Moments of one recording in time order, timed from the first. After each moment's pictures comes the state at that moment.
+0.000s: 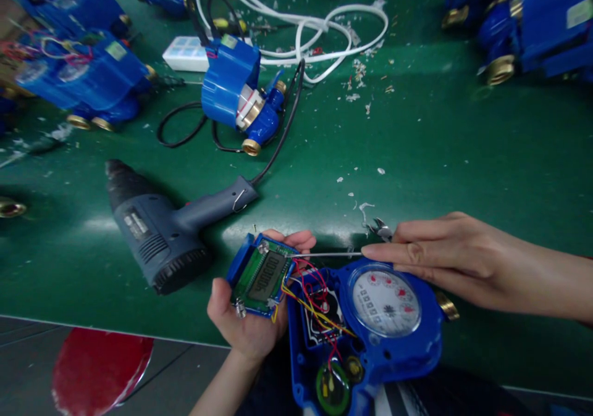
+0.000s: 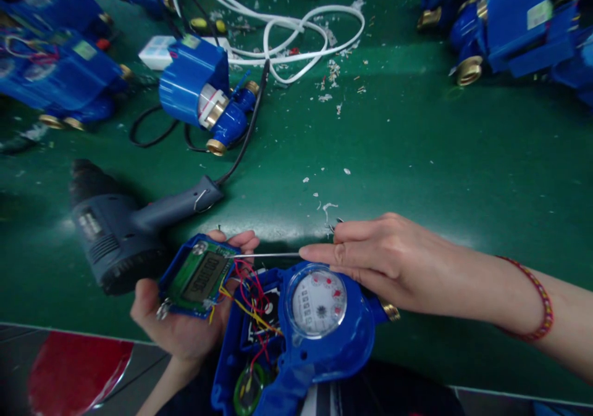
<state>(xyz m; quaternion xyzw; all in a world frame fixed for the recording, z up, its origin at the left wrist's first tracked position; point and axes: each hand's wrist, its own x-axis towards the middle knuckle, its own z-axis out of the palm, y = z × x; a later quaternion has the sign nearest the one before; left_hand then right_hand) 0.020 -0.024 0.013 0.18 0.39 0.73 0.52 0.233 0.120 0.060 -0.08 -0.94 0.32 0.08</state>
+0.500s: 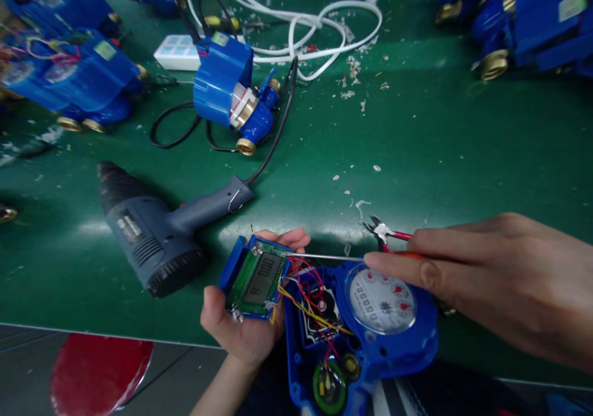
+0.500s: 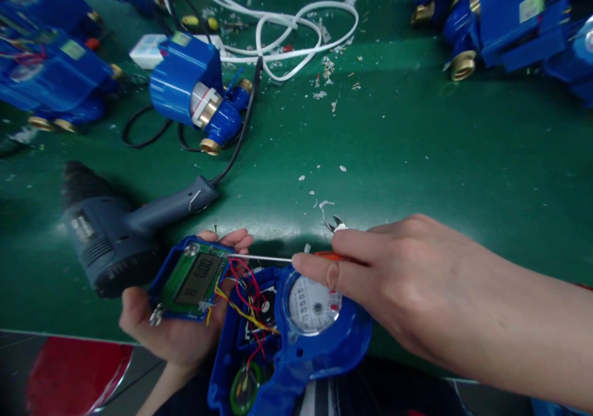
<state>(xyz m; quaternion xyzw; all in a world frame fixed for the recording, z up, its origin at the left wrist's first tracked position) 0.025 -0.016 0.023 0.01 0.59 0.71 0.39 0.239 0.098 0.082 -0.13 -0.98 0.13 0.08</state>
